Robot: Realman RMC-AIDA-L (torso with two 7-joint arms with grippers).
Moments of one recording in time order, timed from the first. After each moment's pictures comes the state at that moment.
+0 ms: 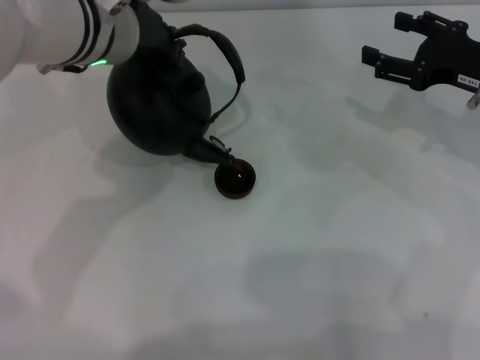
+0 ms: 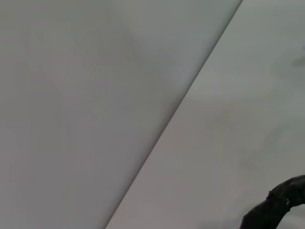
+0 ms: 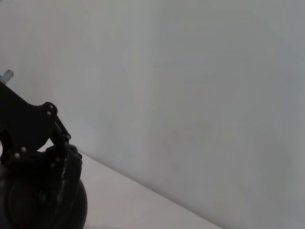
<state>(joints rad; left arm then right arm) -0.51 -2.08 1.75 1.46 2.83 0.97 -2.56 0.34 2.00 1.97 0.75 -1.40 1.10 -1.94</state>
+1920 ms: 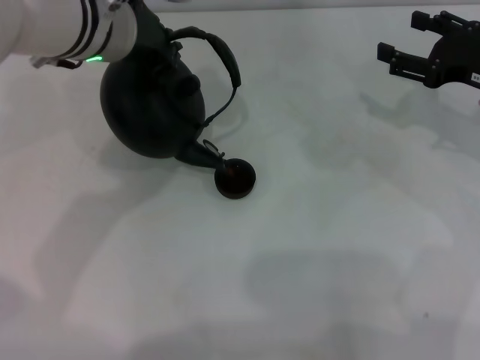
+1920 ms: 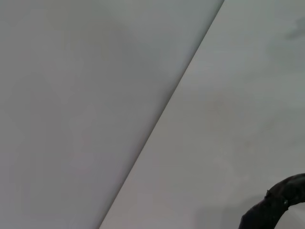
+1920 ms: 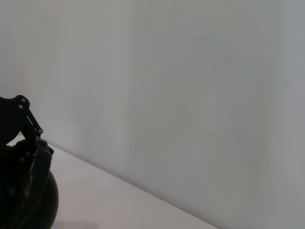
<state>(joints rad) -0.53 -2.07 1.74 1.48 2.84 1.04 -2.53 0.33 2.00 2.01 0.74 -1.40 1.08 -1.94</state>
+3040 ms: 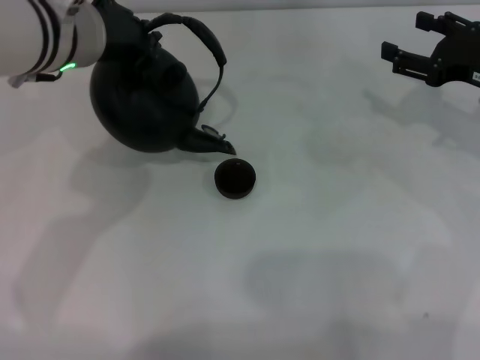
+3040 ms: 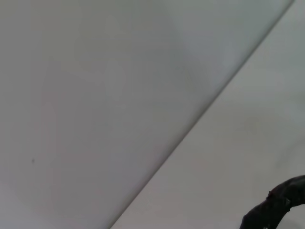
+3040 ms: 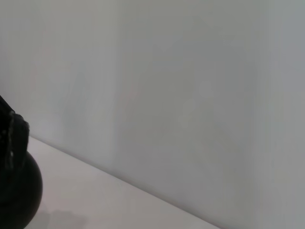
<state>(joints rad) -0.39 -2.08 1.71 1.56 2.81 0.93 -2.59 0.34 2.00 2.01 0.73 -1.40 1.05 -1.94</state>
